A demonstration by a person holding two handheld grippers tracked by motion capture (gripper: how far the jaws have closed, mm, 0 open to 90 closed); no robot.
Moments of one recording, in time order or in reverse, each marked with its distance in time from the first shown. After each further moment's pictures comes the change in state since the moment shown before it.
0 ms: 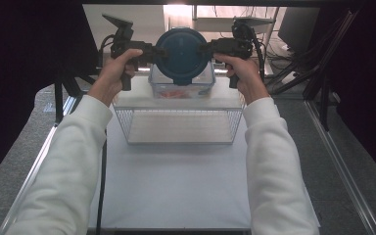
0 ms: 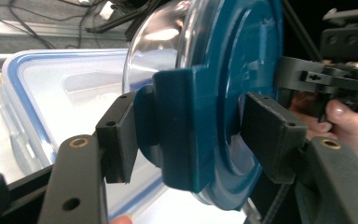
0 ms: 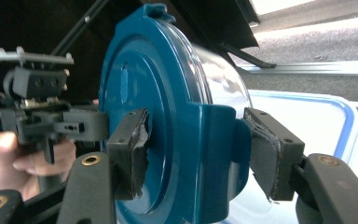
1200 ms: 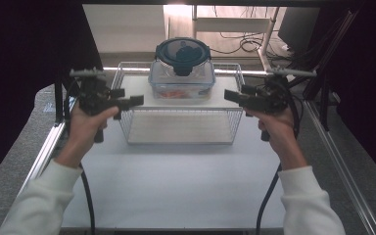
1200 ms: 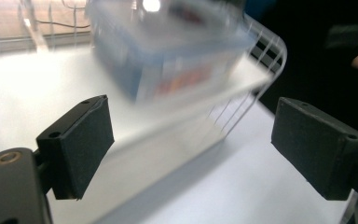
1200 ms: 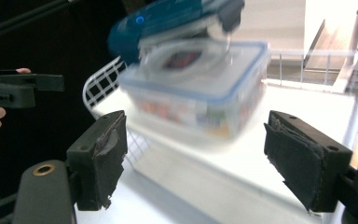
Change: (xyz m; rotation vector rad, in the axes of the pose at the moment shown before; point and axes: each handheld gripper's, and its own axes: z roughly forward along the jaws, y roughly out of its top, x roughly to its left) left arm -0.015 -0.160 -0.070 -0.130 0.276 0.377; right arm 0.002 -0.132 -0.101 -0.154 -0.154 -0.366
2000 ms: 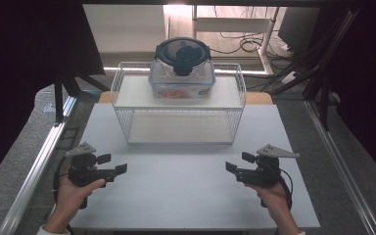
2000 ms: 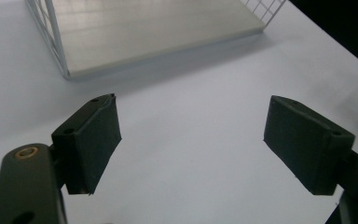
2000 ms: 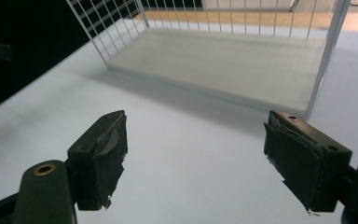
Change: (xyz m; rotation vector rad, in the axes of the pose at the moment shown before) left arm 0.024 -0.162 -0.010 0.154 0.058 -0.046; right arm -0.005 -0.183 -0.011 0.137 -0.083 -0.014
